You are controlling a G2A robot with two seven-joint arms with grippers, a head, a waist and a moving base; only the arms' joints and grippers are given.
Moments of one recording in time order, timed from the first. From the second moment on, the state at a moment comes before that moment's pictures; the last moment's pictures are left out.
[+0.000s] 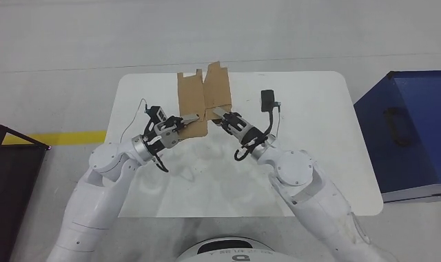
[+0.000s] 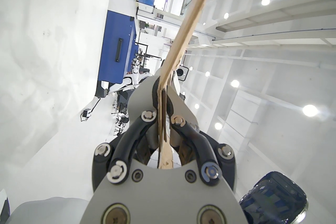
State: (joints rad) left arm 1.47 -1.09 -1.34 -1.73 -0.72 0.14 -0.76; right arm -1.42 -1.26 1.04 -1.95 0.10 0.23 0.24
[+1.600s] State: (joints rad) left arm 1.48 -1.09 -1.50 -1.55 -0.59 -0.21 -0.71; right arm -1.28 -1.25 0.96 -1.89 -0.12 0.41 0.49
